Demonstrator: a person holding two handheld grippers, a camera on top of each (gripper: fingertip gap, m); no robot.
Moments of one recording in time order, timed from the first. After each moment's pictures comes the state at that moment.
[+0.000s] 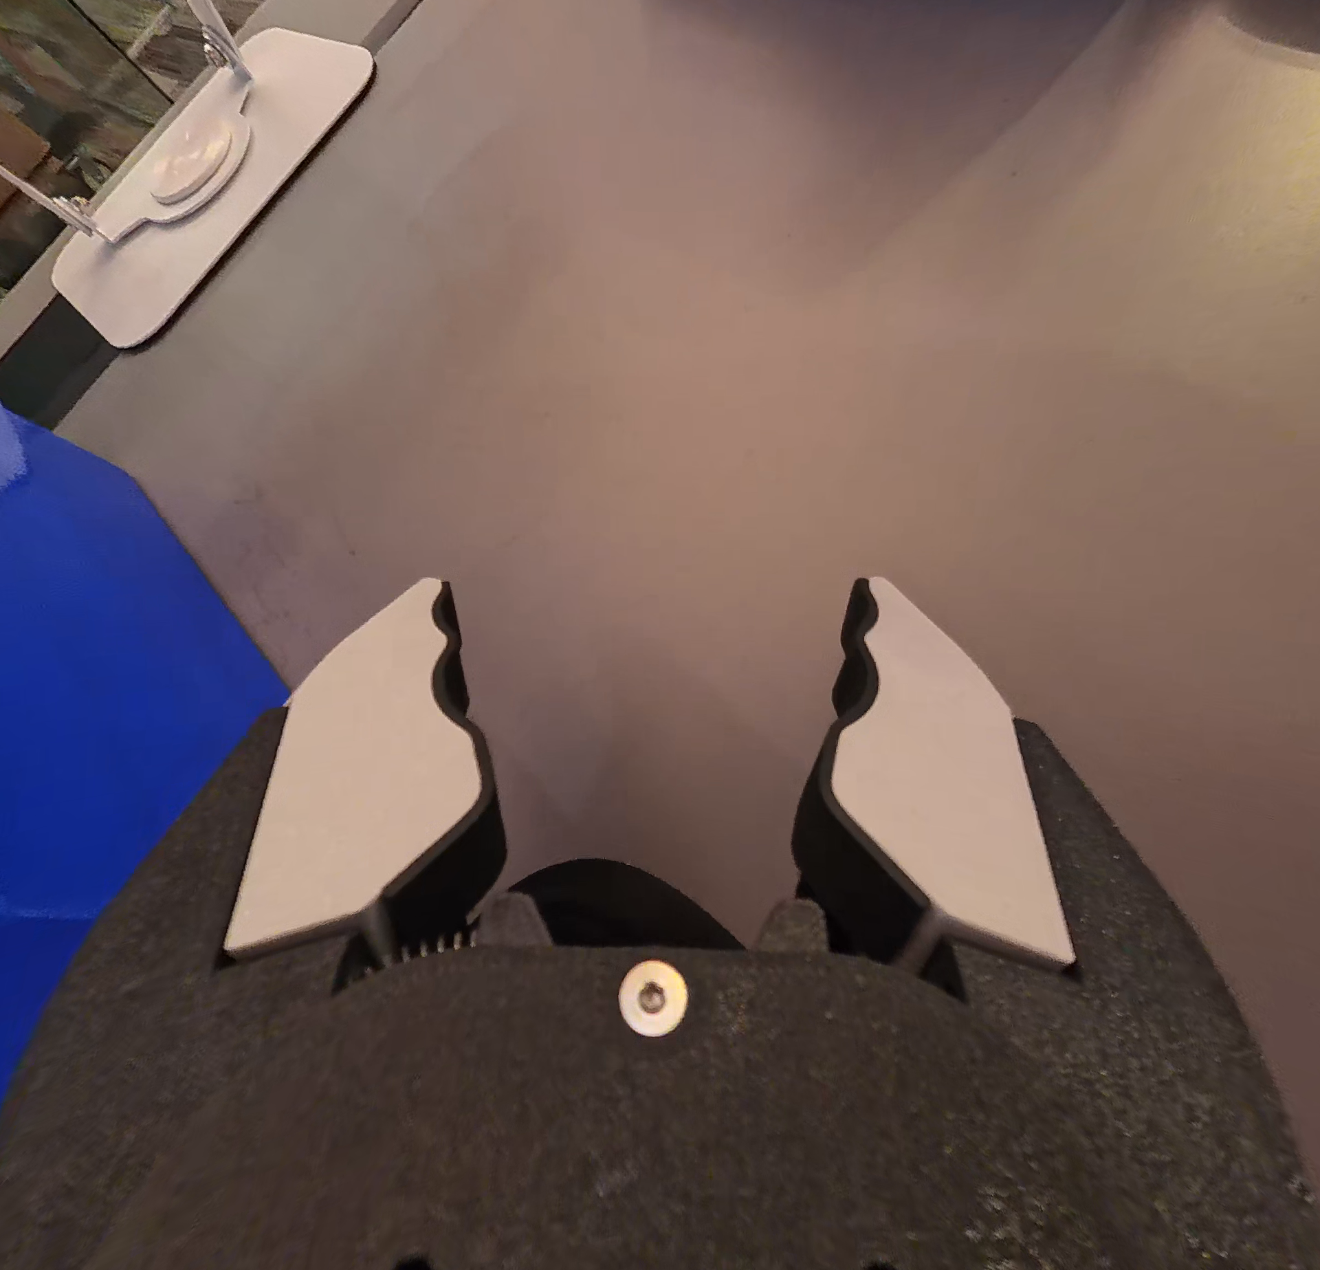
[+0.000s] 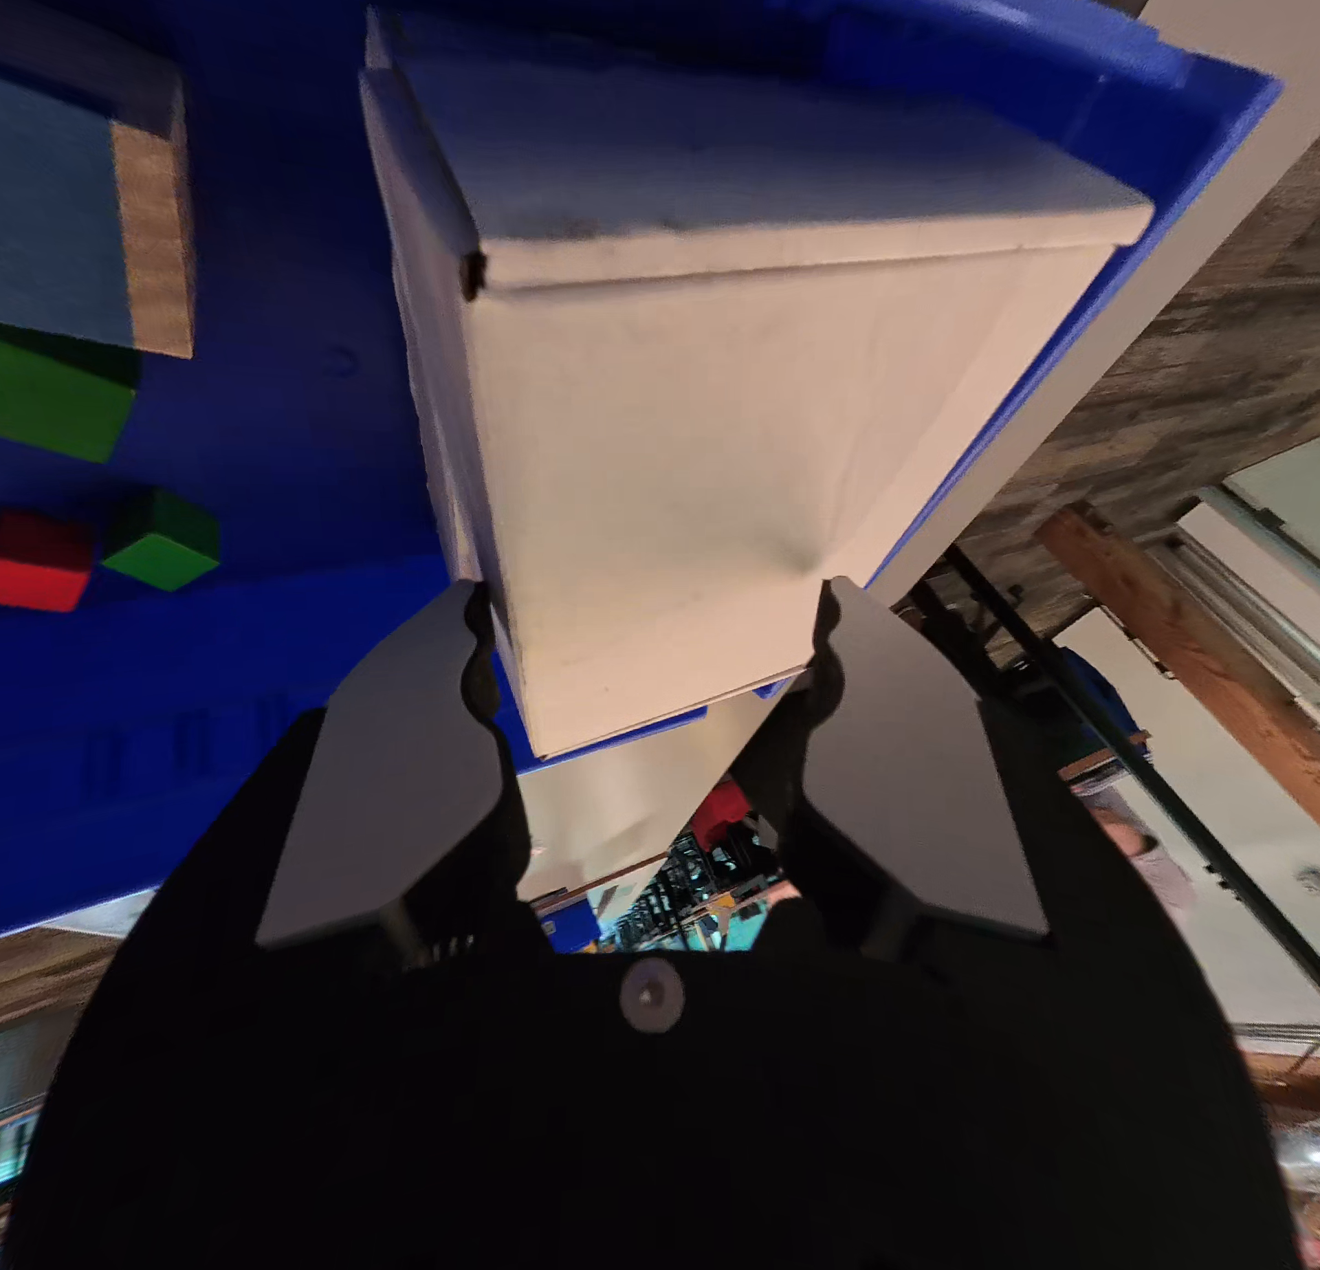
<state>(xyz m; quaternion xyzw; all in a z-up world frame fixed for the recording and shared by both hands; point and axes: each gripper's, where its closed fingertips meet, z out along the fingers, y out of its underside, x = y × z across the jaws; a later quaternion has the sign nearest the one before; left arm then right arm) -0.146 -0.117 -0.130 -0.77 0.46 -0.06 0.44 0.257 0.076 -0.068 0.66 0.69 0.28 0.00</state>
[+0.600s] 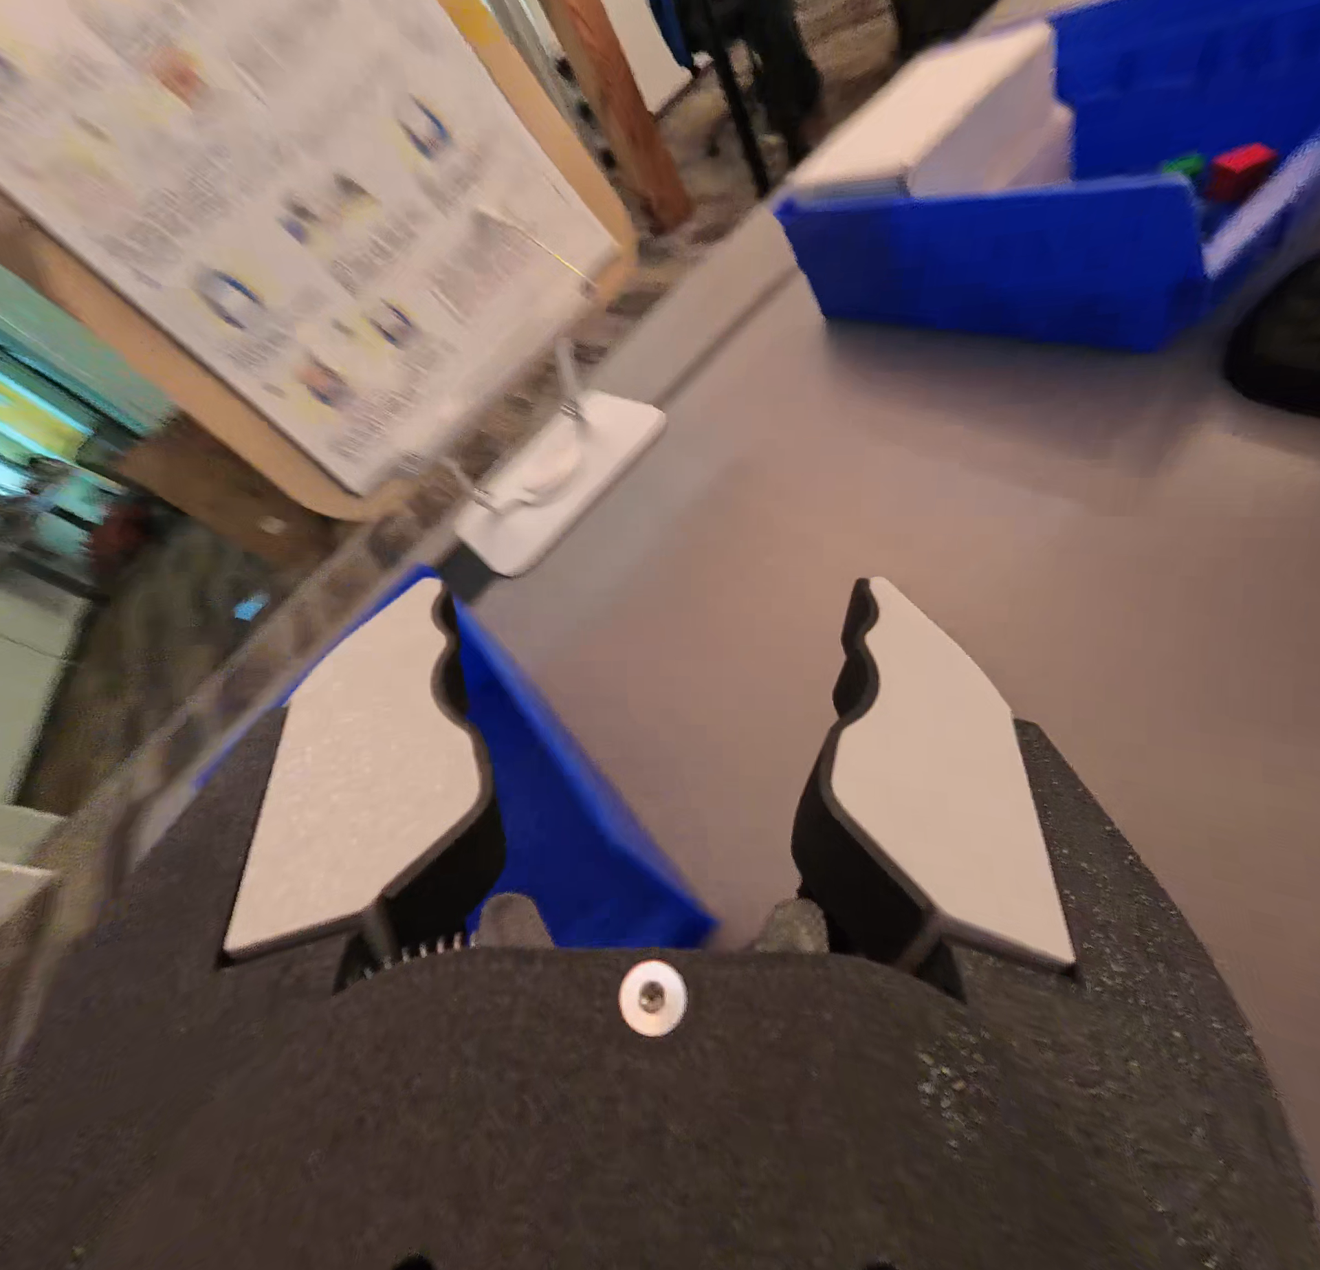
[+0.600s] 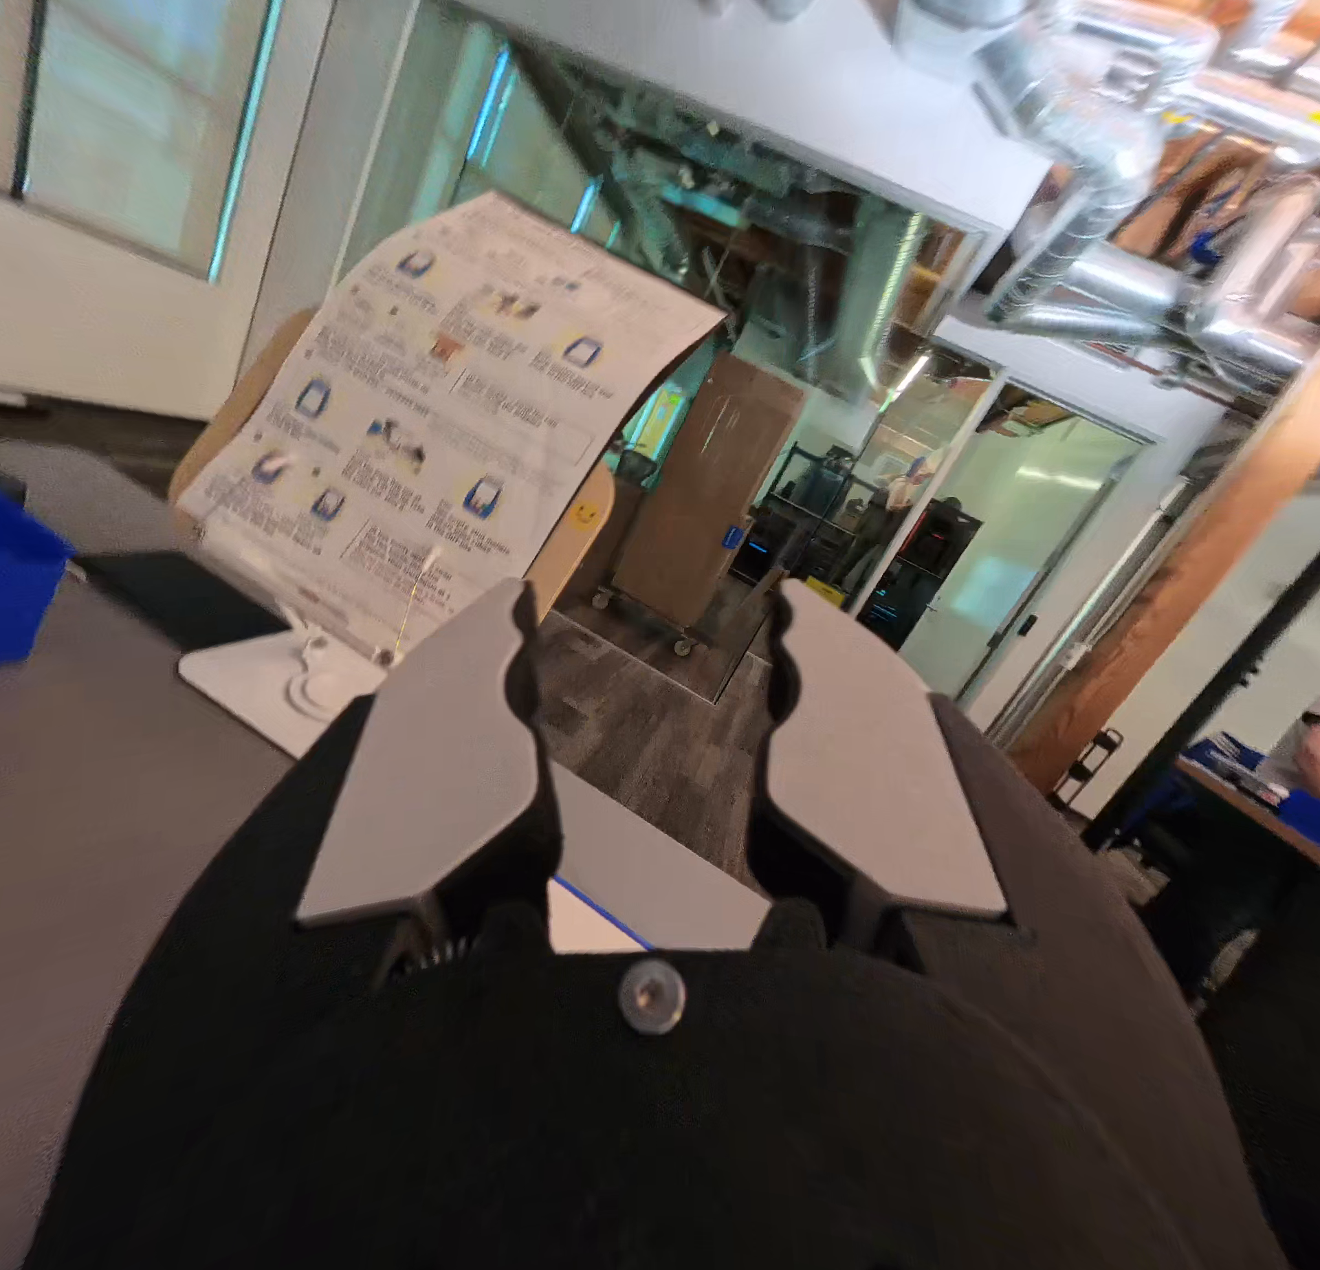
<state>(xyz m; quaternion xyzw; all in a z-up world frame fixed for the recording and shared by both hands) -0.173 -0.110 0.034 -0.68 0.42 -0.01 0.60 0.189 0.006 0.187 0.55 0.25 0.04 -0.79</state>
